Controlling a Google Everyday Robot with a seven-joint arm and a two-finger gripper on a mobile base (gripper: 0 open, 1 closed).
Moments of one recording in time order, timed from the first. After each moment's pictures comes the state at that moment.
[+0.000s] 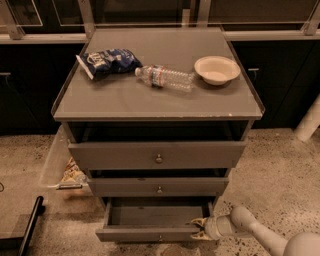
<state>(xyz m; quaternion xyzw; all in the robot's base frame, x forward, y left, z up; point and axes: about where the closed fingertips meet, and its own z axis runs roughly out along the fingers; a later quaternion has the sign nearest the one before) 0.492 -0.190 0.157 -0.66 0.65 0.22 0.32</state>
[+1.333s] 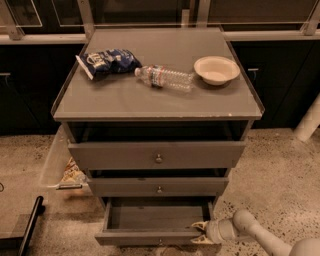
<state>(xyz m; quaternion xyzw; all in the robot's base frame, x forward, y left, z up) 0.473 -0.196 0.154 -0.65 0.65 0.23 0.33</state>
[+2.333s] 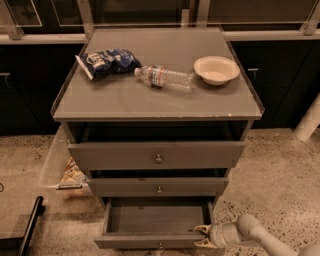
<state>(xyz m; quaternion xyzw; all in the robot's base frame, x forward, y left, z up) 0.456 -0.203 0.155 -0.65 0.64 0.24 0.33</state>
